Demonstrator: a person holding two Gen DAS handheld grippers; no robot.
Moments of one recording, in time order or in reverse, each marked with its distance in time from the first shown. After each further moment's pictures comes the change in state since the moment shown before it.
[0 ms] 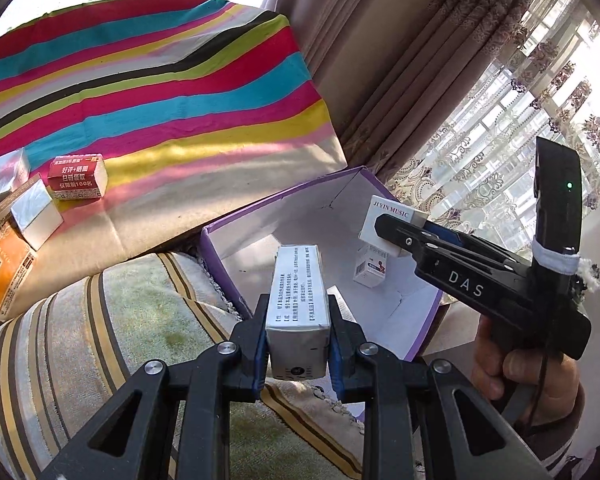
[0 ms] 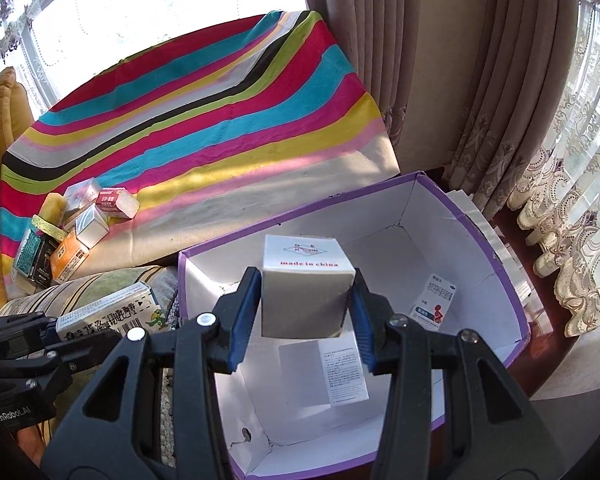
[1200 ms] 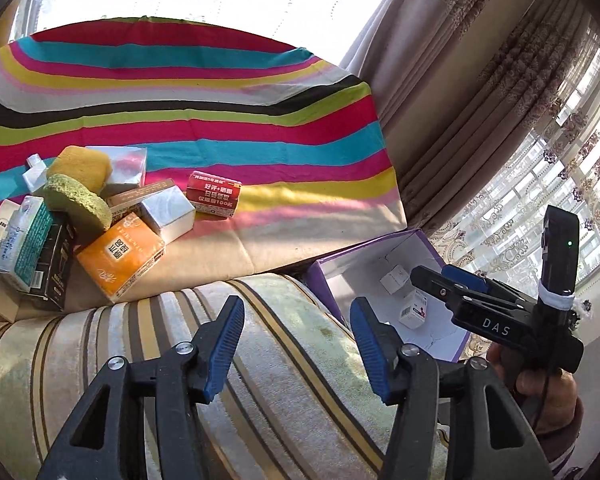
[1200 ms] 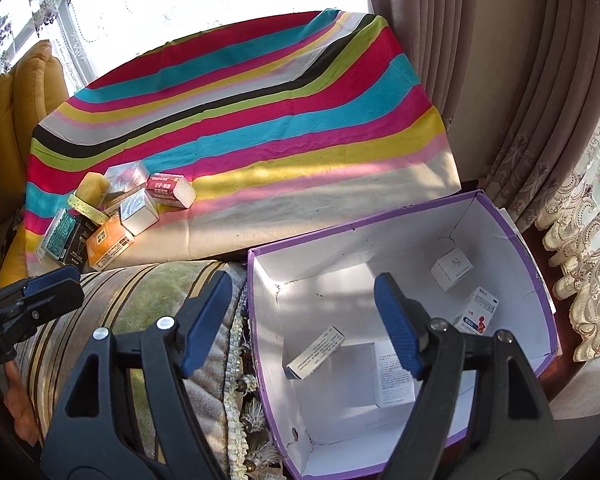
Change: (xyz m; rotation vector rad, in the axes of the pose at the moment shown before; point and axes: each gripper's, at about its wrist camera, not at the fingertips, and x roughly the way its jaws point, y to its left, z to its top) left arm -0.086 0.088 -0.020 -0.182 -0.184 0.113; right arm -0.001 0.063 0.003 -0.105 0.019 0.105
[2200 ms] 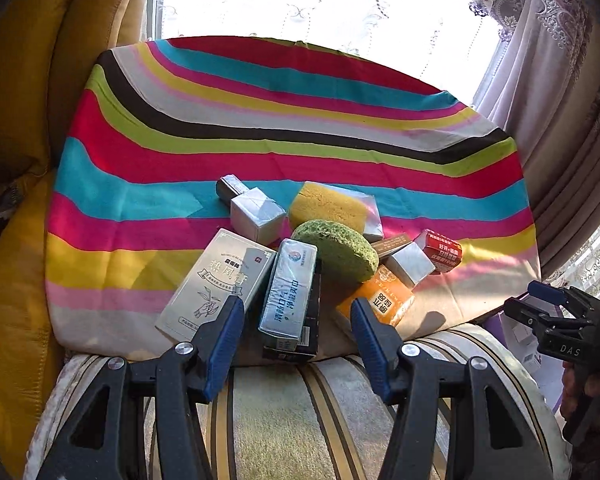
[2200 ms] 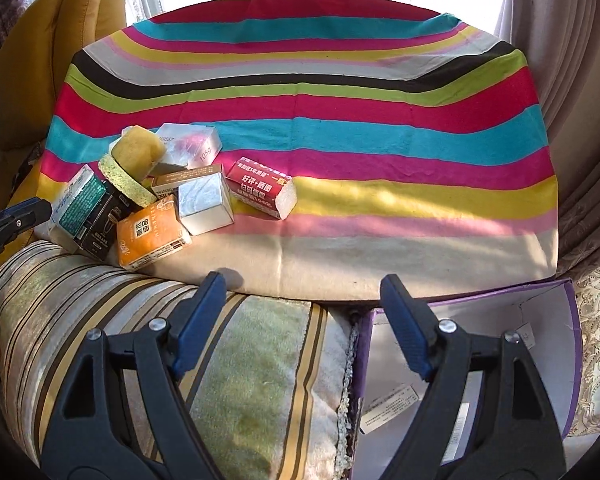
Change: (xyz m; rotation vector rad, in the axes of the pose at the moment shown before) left arm -0.044 0.141 0.027 -0.094 -0.094 0.402; right arm 0.069 0.108 0.038 -0.273 0.070 0.093
